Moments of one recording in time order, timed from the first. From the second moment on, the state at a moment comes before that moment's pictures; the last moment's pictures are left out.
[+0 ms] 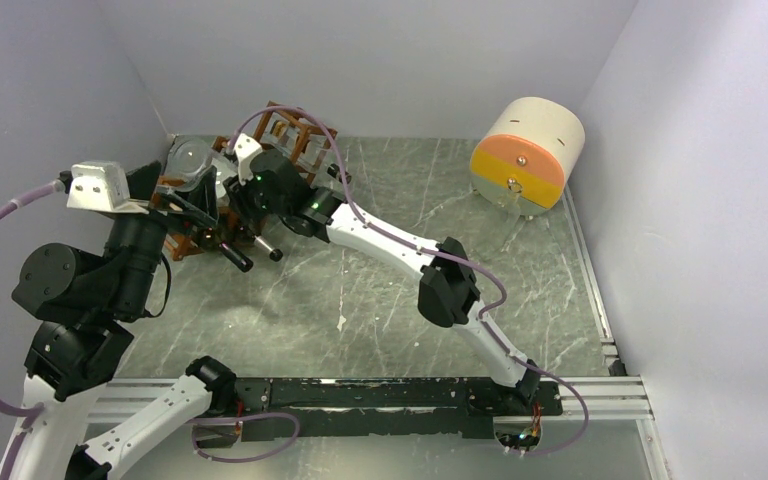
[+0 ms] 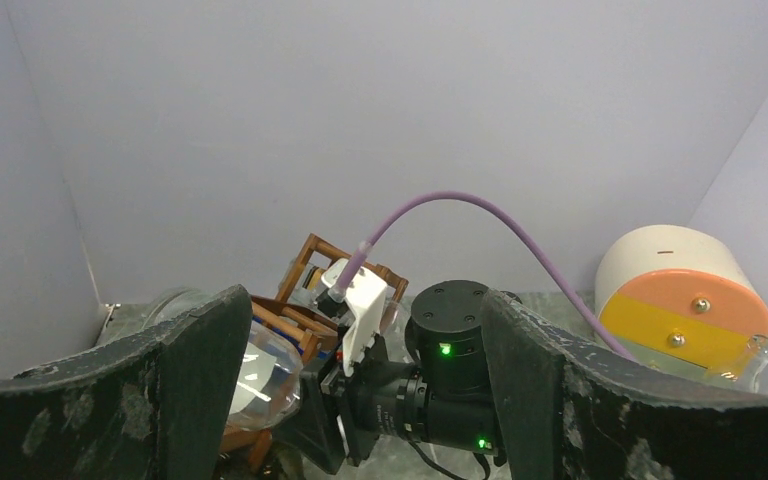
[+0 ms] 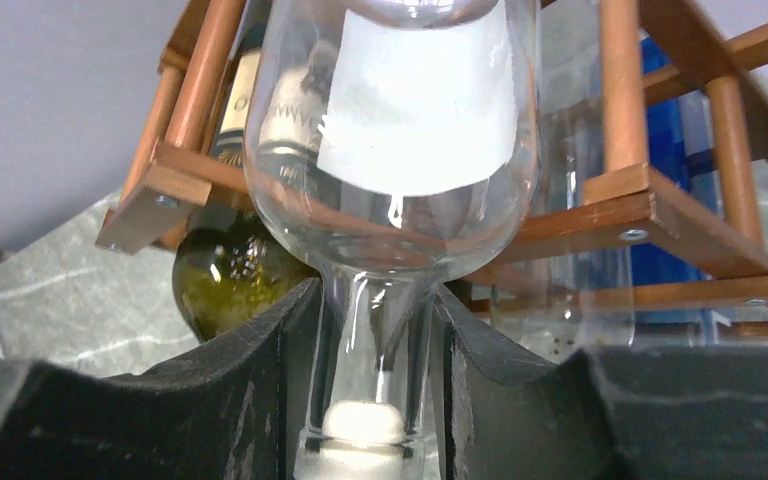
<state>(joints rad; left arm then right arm) -0.56 0.63 1.28 -0.34 -0.40 -0.03 1.02 2.35 2.30 -0.29 0.00 0.10</state>
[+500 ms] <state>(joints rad) -0.56 0.63 1.27 -0.34 -0.42 -0.03 1.02 2.33 2.23 -0.19 0.03 0.12</state>
